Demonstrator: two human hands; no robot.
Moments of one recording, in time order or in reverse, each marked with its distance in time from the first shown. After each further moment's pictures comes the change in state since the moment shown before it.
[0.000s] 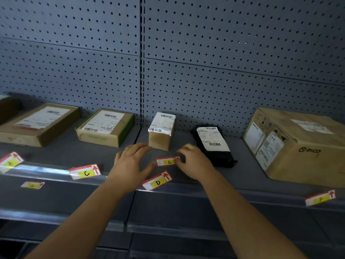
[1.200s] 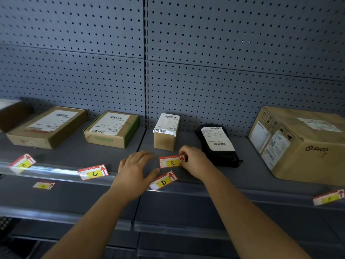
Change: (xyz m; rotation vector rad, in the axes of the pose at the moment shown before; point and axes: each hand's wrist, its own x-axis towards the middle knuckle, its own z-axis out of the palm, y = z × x) left_hand -0.017 -0.006 0.004 0.011 -0.045 -0.025; right_hand 0.004 -0.011 -0.001 0.110 -0.050 0.035
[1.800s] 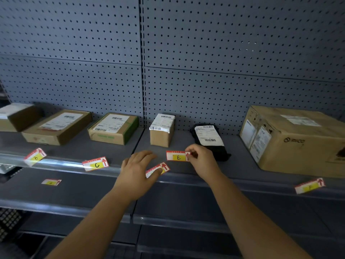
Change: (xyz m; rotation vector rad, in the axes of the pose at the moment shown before) left_hand -0.037 0.049 -0.016 0.037 0.027 0.028; right_hand -0.057 0.019 -0.019 0.351 0.238 0.048
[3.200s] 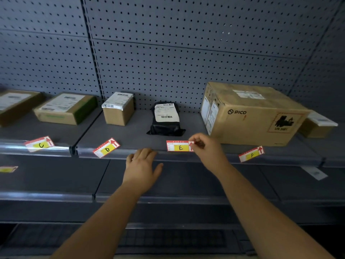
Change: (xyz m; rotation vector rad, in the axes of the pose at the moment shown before) left_hand -0.016 0.141 0.114 0.056 -0.037 -0.003; right_hand -0.089 0.086 -0.135 0.066 0.047 0.041
